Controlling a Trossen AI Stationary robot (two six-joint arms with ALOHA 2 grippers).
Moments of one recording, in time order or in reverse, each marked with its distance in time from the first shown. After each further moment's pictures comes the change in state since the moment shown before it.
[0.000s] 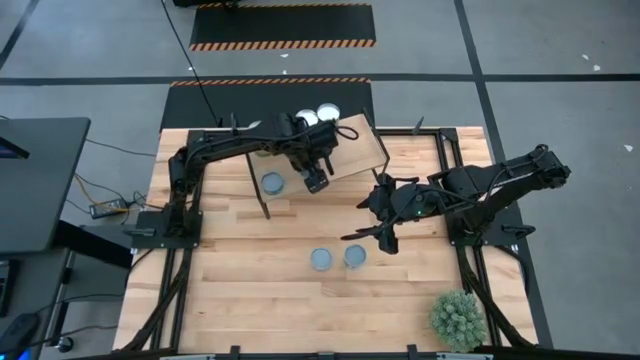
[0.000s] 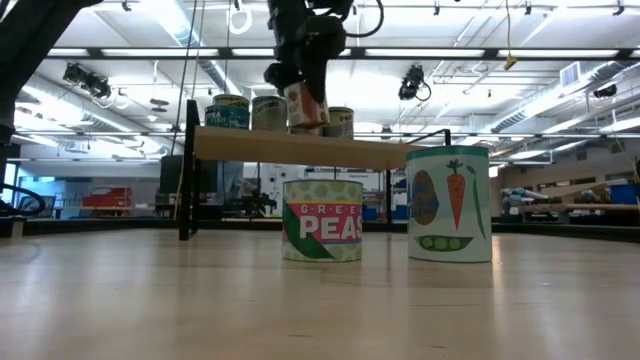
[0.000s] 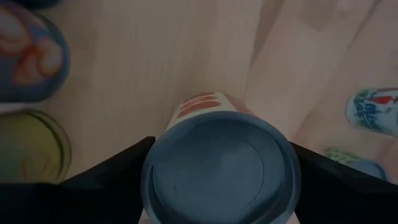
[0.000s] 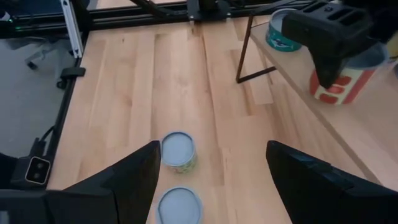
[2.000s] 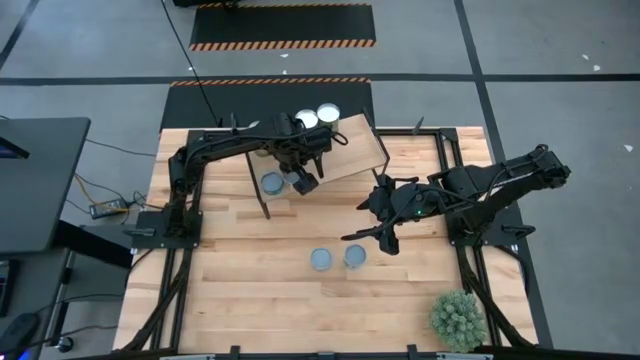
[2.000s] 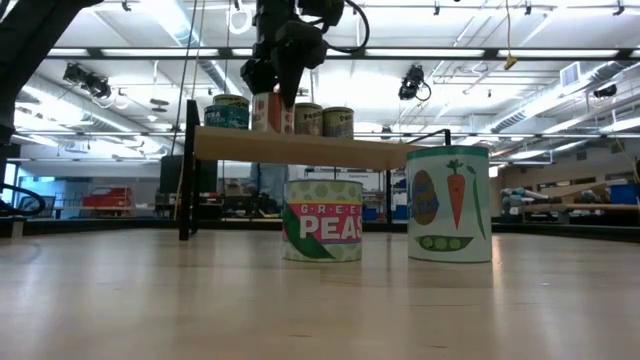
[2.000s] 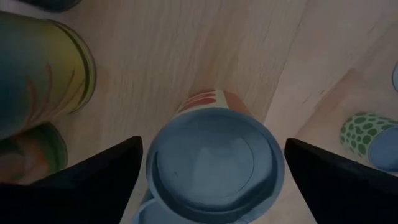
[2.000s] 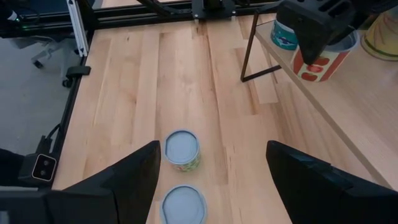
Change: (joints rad) left arm 0.008 -0.001 0.000 -0.197 -0.032 -0.074; right arm 0.000 0.000 0.000 0.000 -0.022 0.000
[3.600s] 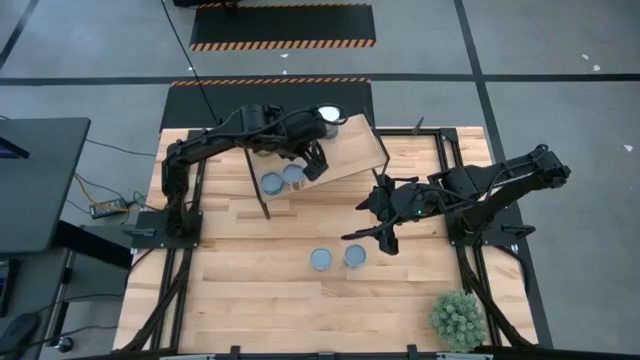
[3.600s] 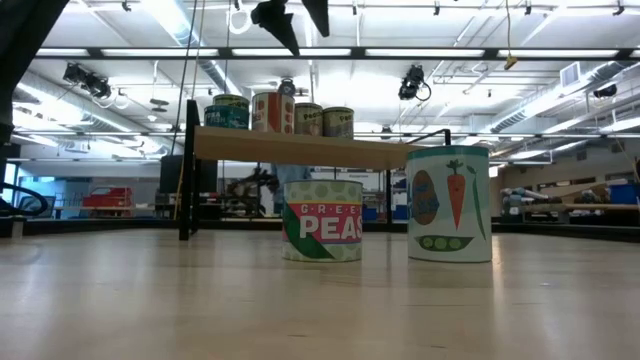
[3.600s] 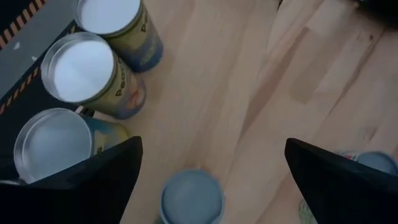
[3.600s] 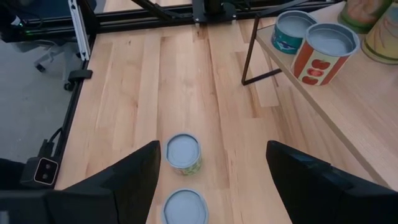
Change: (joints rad) left arm -0.076 -0.059 0.264 0.089 -0.181 -0.075; right arm 0.000 0.000 0.000 0.015 0.000 0.000
